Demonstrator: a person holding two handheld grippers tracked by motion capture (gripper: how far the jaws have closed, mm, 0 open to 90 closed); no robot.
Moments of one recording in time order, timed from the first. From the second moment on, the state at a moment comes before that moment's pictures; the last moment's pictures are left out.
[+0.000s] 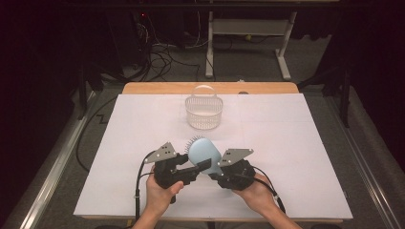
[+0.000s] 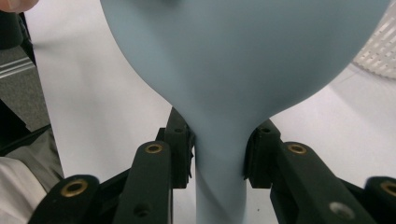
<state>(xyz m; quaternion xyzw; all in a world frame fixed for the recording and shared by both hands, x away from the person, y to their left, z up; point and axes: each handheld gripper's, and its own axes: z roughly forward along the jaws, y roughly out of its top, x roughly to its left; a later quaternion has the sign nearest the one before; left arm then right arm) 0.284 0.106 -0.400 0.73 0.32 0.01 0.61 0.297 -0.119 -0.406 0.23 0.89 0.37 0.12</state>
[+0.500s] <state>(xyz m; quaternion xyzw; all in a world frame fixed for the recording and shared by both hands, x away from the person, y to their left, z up) 0.278 0.105 -0.390 0.74 0.31 0.02 0.59 0.296 -0.119 -0.405 0.23 0.89 0.38 0.10</state>
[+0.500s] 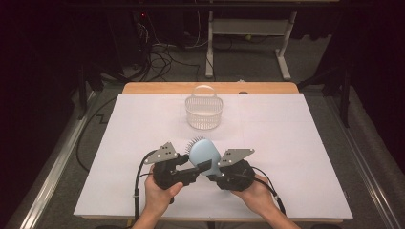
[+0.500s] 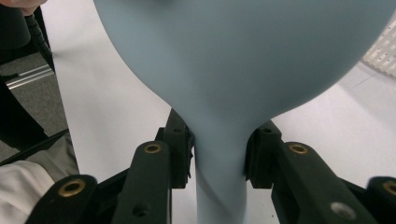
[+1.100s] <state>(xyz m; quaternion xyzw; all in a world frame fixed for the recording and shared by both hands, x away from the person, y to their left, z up) 0.278 0.121 -0.381 0.72 0.33 0.05 0.61 0.297 -0.125 -0.409 0.23 0.88 0.40 0.09</state>
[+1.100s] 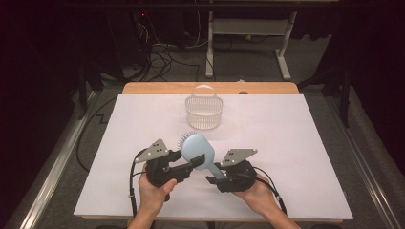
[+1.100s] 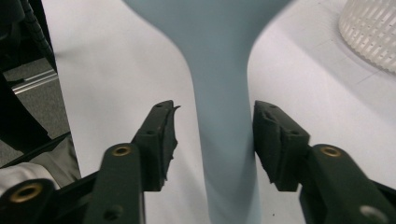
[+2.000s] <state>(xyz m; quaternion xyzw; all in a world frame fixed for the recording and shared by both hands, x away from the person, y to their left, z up) 0.281 0.140 -0.379 0.70 0.36 0.07 0.61 0.299 -0.166 -0.408 0.26 0.85 0.44 0.12</state>
